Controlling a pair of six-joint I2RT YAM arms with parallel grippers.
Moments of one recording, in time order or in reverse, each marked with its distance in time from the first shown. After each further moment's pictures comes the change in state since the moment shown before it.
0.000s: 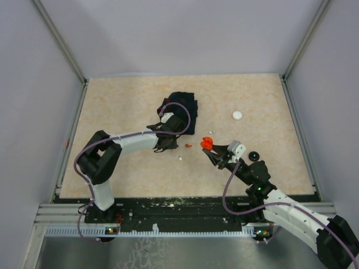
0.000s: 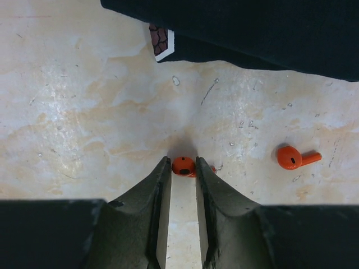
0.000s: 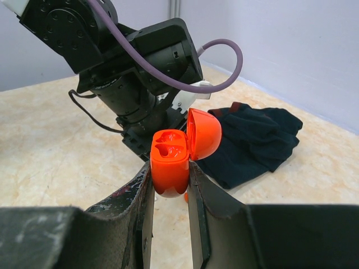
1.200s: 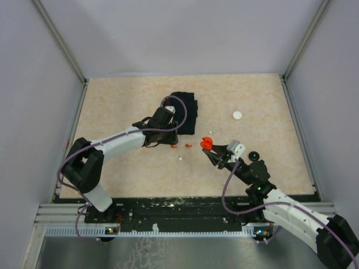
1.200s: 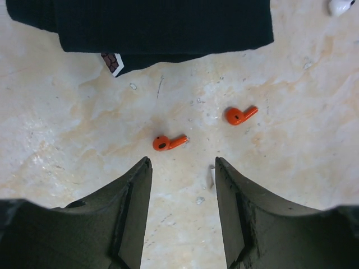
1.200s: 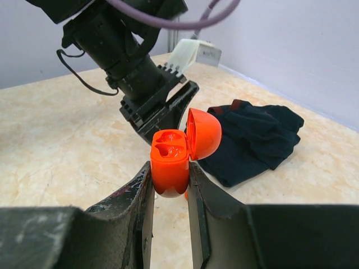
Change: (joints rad) left arm 0.079 -0.146 -0.034 0.044 0.274 0.309; right arm 0.000 0.007 0.004 -0.006 0.000 -0.001
